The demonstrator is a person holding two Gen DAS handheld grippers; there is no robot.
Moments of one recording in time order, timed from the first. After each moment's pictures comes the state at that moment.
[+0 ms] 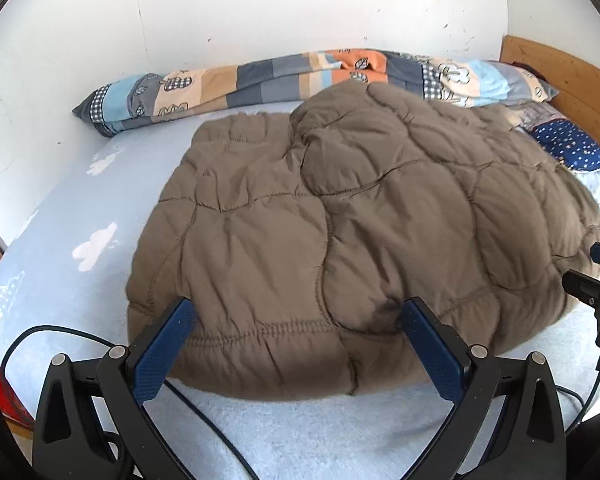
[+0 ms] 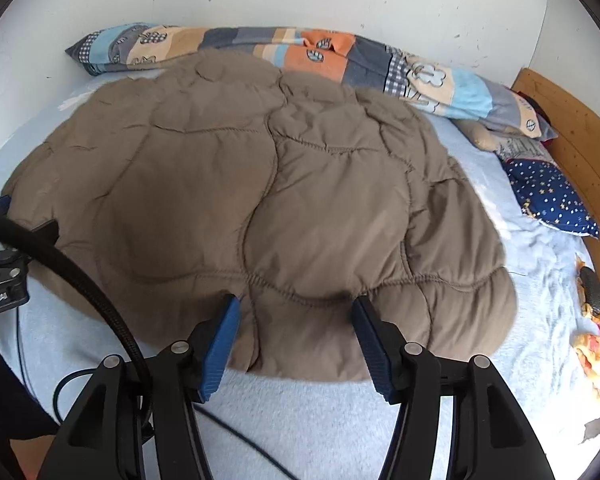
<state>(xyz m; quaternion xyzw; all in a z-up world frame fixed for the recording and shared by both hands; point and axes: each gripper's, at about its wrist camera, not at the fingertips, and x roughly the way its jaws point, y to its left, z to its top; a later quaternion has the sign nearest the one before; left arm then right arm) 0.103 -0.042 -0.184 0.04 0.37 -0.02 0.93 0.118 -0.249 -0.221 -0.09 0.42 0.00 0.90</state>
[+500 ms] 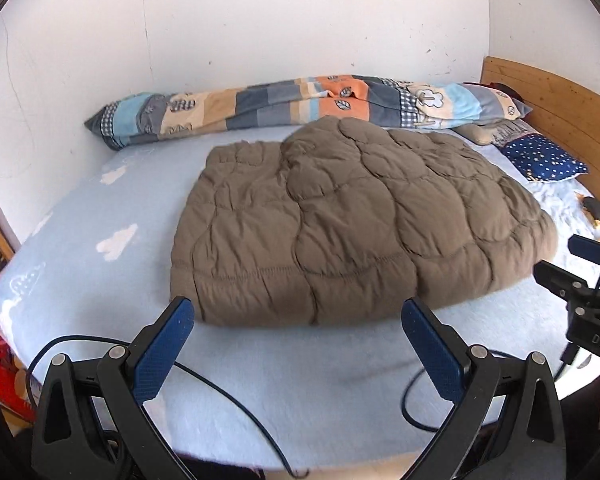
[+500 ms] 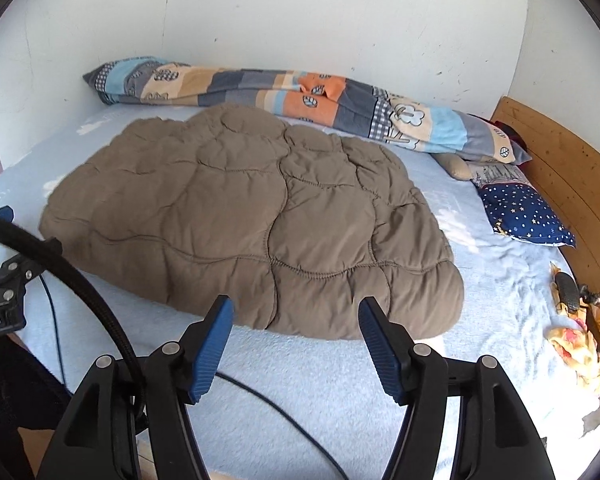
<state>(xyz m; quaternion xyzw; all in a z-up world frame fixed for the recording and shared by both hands) 0.011 -0.044 -0.139 0.03 0.34 -0.04 0.94 0.037 -0.242 -0.179 -0.09 0.35 0.00 0.93</state>
